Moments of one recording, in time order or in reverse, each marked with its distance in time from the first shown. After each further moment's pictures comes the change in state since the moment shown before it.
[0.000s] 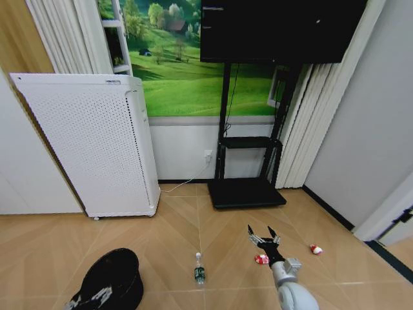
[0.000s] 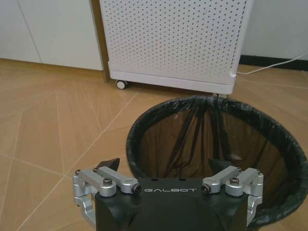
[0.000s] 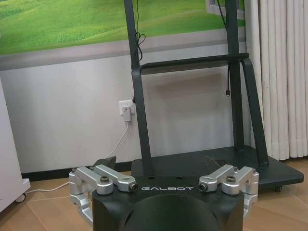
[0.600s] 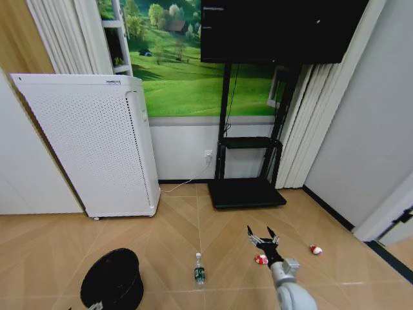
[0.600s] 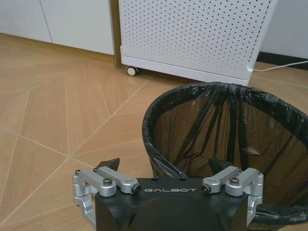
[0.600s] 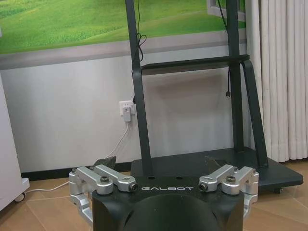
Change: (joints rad) left arm -0.049 0.004 -0.019 0.086 -0.070 0.006 -0.009; right arm -0.003 0.002 -0.001 0.001 -0.011 0.009 0.002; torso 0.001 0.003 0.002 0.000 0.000
